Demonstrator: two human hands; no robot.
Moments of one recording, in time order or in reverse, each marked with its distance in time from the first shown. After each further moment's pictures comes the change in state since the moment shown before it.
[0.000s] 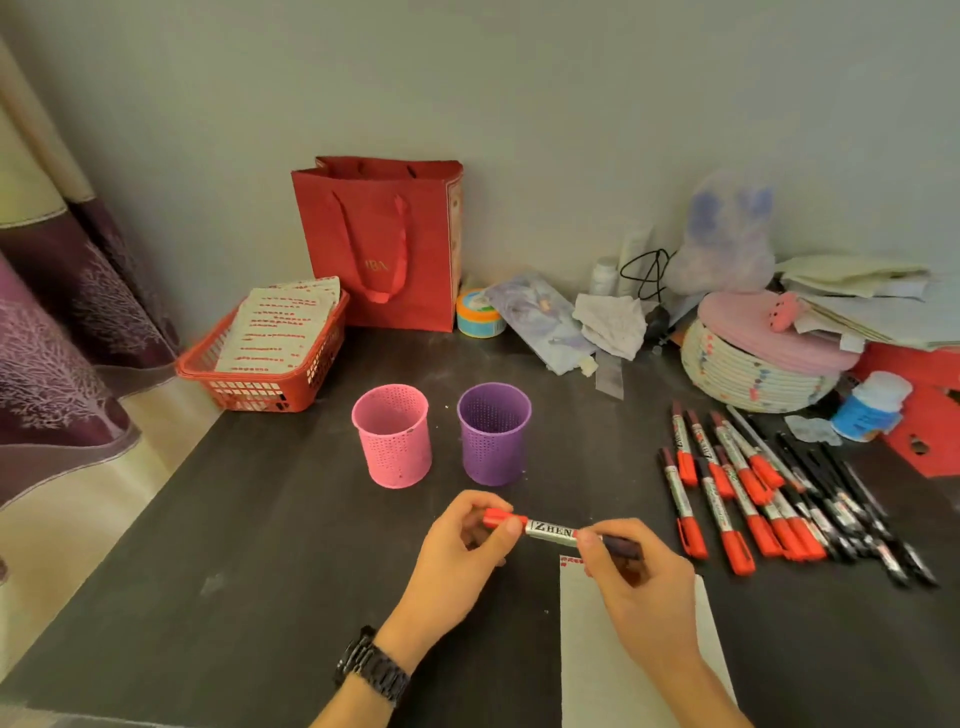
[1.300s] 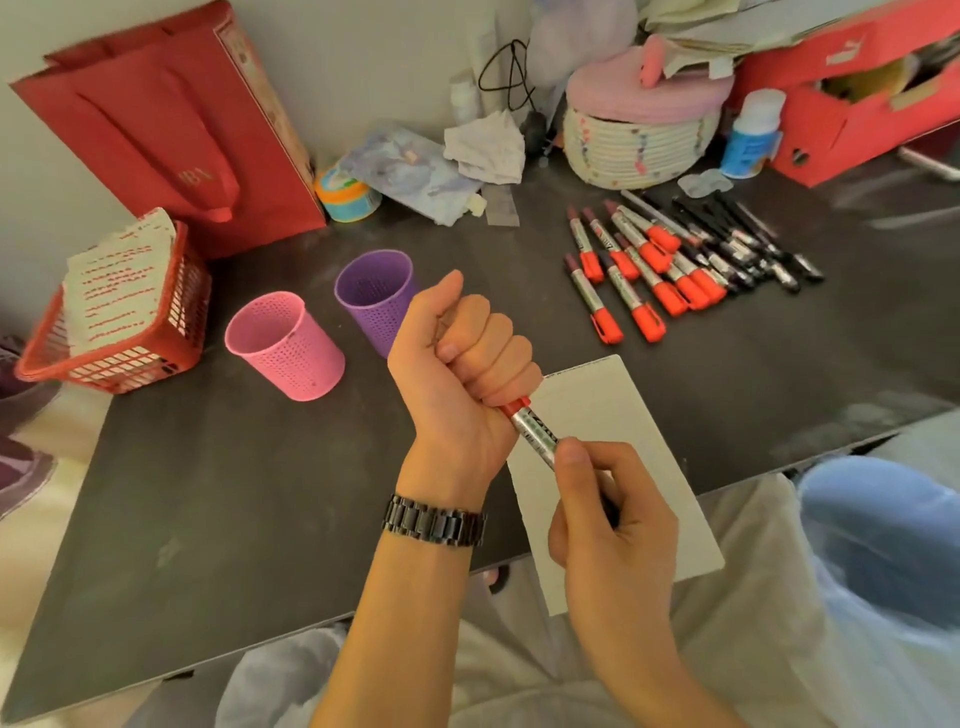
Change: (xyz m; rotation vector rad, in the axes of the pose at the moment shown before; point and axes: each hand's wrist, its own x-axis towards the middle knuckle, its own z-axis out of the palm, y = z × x) left_hand -0.017 0.093 0.073 -1.119 -0.392 -0.221; right_hand -0.116 -0.083 0.009 0.371 0.404 0.394
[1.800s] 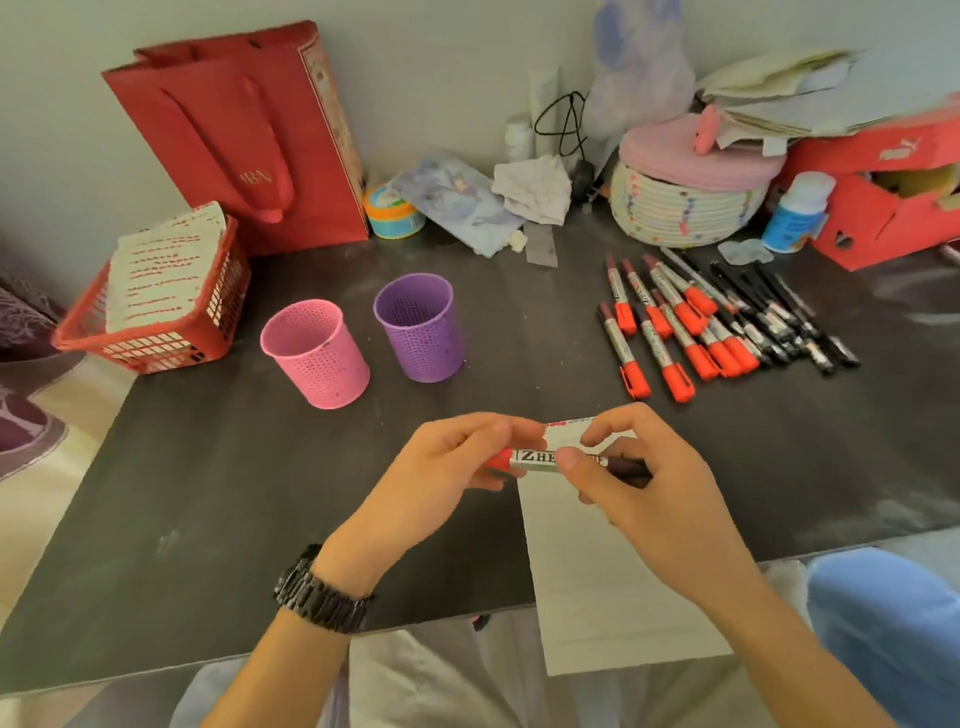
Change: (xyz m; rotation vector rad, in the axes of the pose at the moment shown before) left_hand -0.033 0.029 -0.058 1.200 0.076 -0.133; right_hand 0.087 -0.013 -0.029 -0.409 -0.455 -0.080
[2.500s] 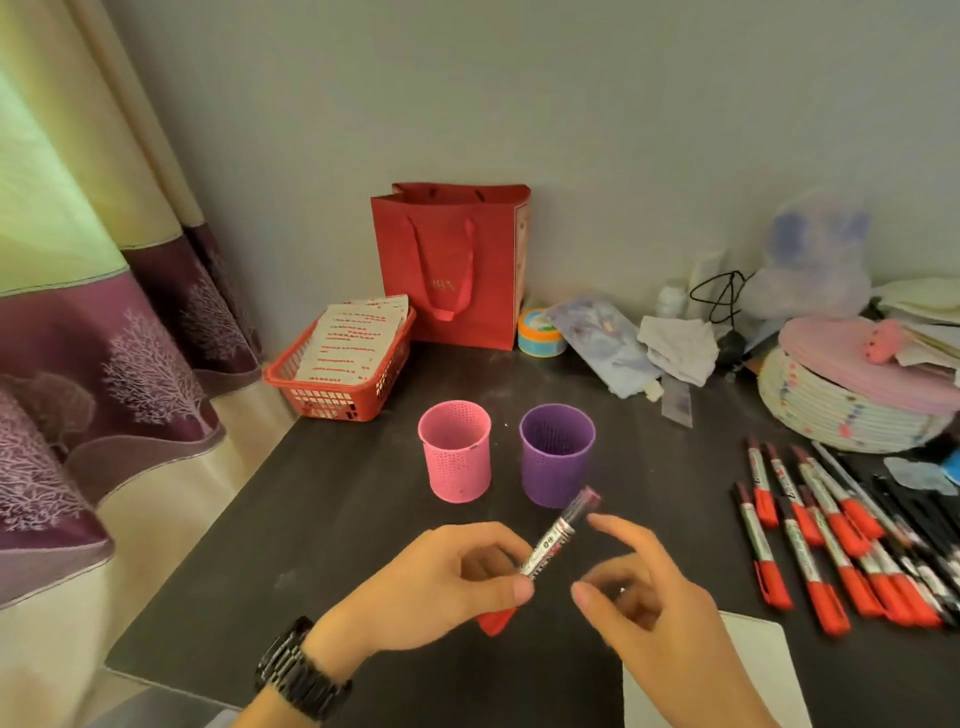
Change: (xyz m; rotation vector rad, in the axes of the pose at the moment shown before) left_hand -0.038 -0.013 -0.088 0.168 0.024 0.044; right_hand 0.053 -0.028 0.056 -0.215 -0.318 -0.132
